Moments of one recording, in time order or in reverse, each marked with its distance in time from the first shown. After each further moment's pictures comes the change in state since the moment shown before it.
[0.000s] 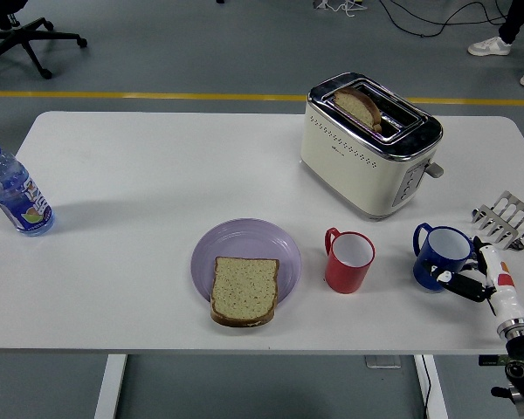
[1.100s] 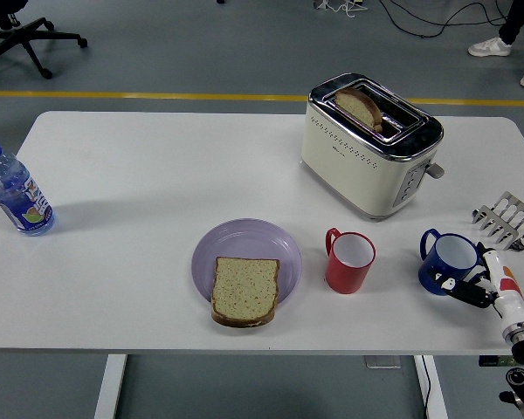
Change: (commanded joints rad) left arm 0.005 -0.002 -0.012 0.000 0.018 0.000 0.003; right arm -0.018 -0.011 0.005 -0.004 -0.127 0.000 -0.057
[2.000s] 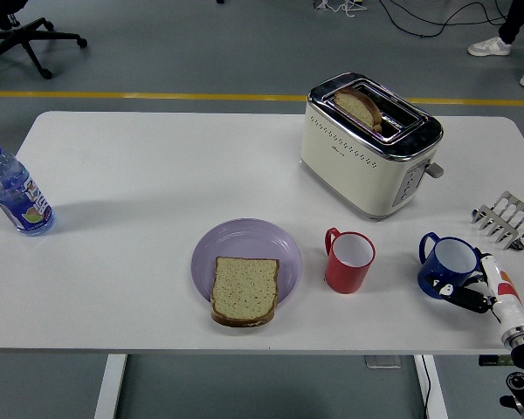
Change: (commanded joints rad) left arm -0.003 0.001 0.011 0.000 -0.013 -0.001 -0.002; right arm -0.007 0.001 0.011 0.013 -0.002 0.035 -0.024
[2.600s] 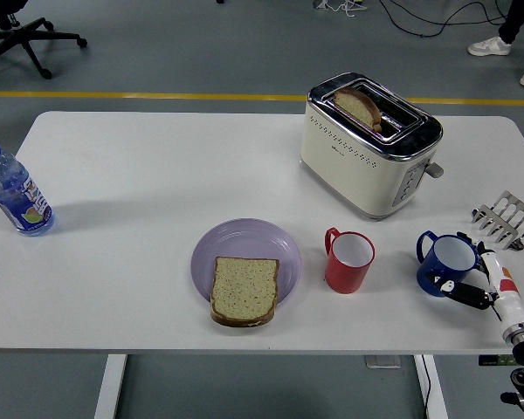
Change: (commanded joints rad) left arm -0.004 0.001 0.002 0.000 -0.001 0.002 -0.001; right arm -0.008 0.002 0.027 0.025 0.035 0.012 0.021
